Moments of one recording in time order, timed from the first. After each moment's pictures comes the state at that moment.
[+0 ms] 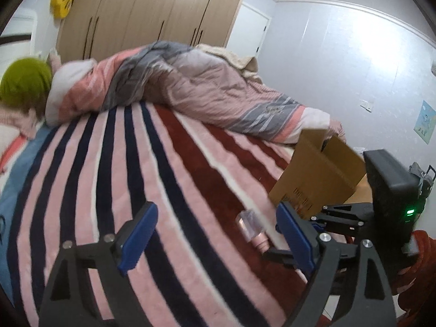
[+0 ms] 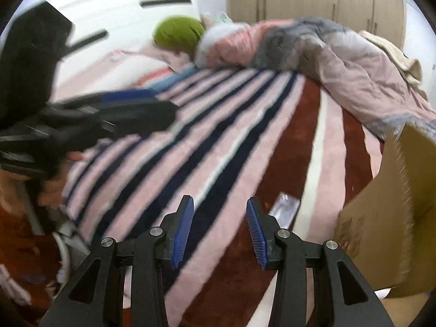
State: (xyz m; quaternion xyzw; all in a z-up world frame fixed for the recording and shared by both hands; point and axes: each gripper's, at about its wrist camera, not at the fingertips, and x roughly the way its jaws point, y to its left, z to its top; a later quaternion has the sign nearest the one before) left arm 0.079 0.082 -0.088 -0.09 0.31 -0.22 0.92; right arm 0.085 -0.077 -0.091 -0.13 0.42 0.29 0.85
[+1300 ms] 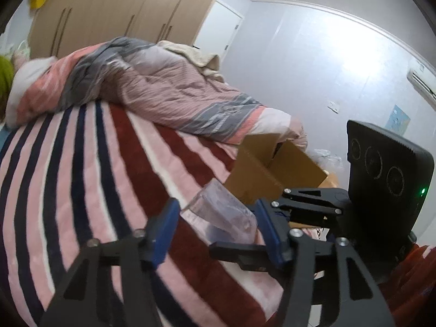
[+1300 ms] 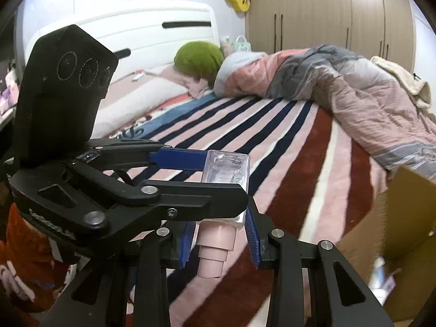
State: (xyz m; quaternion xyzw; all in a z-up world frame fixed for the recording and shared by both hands) left arm 0.084 0.016 -0.047 -0.11 0.30 -0.32 0.89; right arm 0.076 -0.091 -0.041 -0.11 0.35 0.35 0.86
